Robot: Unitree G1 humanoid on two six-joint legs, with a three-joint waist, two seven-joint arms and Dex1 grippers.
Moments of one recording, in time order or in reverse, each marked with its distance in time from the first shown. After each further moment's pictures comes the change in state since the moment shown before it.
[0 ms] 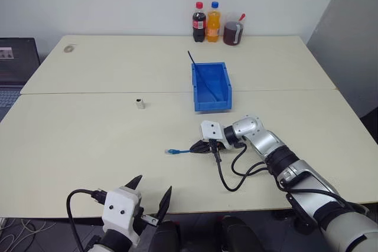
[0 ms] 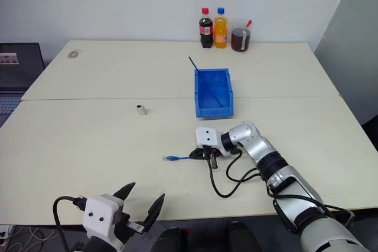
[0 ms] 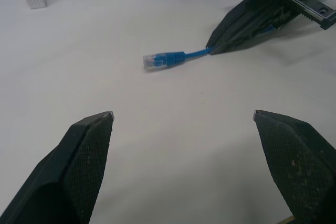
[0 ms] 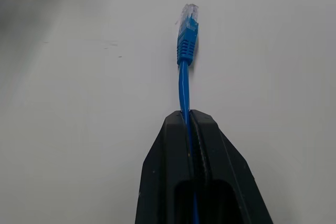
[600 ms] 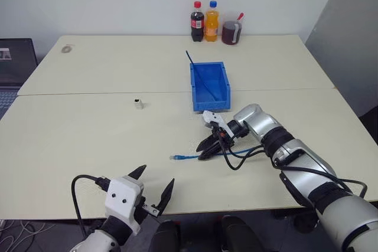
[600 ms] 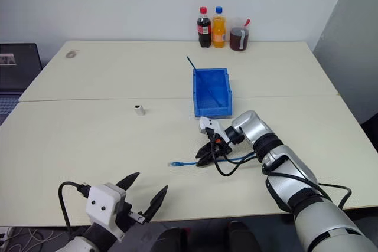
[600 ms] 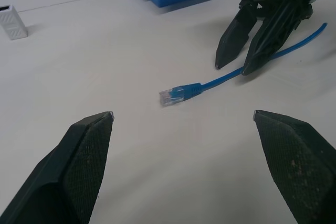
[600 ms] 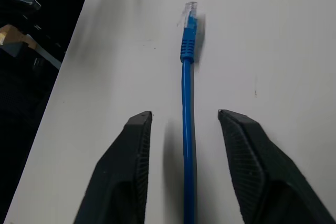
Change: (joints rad) left arm -0.127 0.069 0.019 0.007 -0.062 0.064 -0.039; right arm -0.193 0.018 0.014 0.256 0.061 0.269 0.158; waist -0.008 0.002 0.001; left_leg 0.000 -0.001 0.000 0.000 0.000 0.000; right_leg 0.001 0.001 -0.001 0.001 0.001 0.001
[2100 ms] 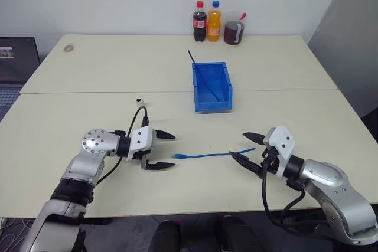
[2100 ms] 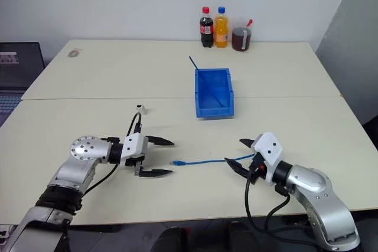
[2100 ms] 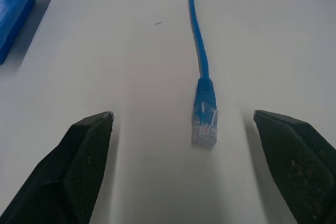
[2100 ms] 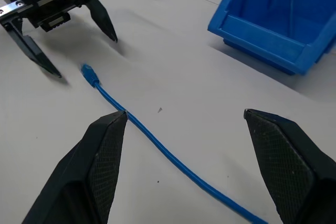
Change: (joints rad) left arm -1.146 0.359 -0.192 1.335 -0.012 -0.642 -1.039; right arm 1.074 -0.258 -0.515 -1.625 0.199 0.398 -0.864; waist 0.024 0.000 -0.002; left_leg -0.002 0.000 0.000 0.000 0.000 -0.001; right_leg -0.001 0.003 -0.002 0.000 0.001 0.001
